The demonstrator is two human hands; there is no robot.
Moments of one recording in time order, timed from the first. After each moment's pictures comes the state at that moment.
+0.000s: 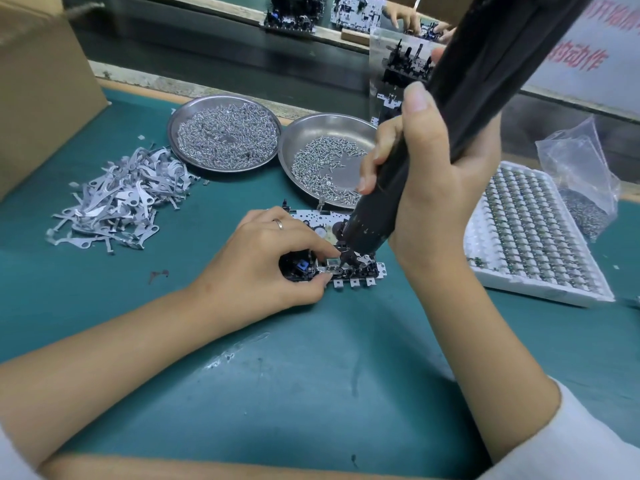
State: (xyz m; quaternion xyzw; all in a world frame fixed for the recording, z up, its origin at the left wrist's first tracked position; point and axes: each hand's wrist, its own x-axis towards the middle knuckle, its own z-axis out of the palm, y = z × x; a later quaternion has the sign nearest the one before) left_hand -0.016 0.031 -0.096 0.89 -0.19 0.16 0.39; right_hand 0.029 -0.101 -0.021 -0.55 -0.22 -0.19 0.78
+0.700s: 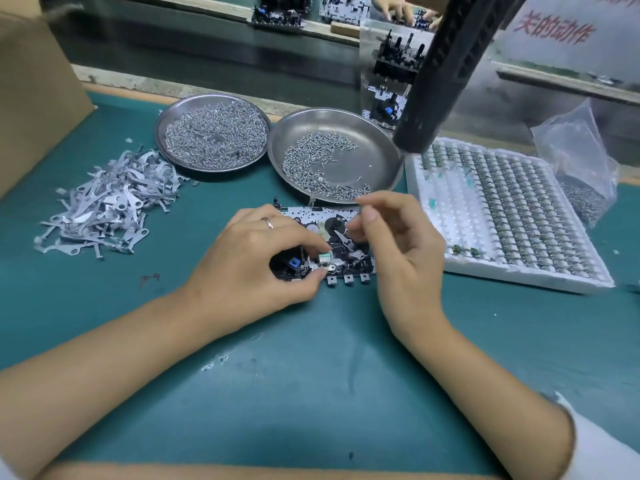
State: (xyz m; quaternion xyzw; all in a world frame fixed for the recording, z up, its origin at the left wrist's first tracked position) left_hand -0.017 0.028 -0.095 0.90 -0.19 0.19 0.35; right_hand 0.005 -0.136 -0.090 -0.72 -0.15 -0.14 0.66
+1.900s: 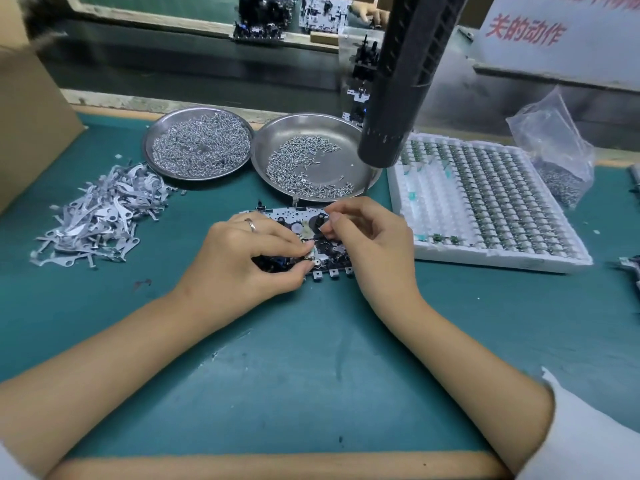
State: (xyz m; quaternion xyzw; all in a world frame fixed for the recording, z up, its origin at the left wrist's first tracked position) left_hand -0.017 0.023 -0.095 0.87 -0.21 0.20 0.40; right_hand 0.013 -0.135 -0.090 -0.76 -0.07 -0.07 0.64
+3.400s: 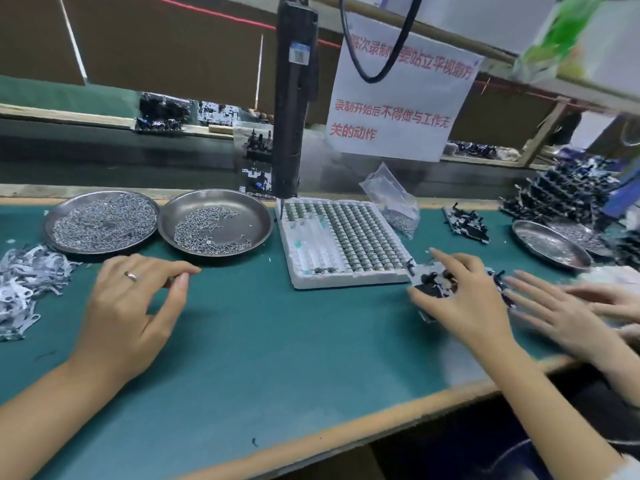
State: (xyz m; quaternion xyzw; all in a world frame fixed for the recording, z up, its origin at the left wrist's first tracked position) left_hand -0.018 0.028 -0.097 0.83 -0.23 0.41 0.29; right_hand -0.054 -0.351 -0.054 -0.95 0.12 -0.22 0.19
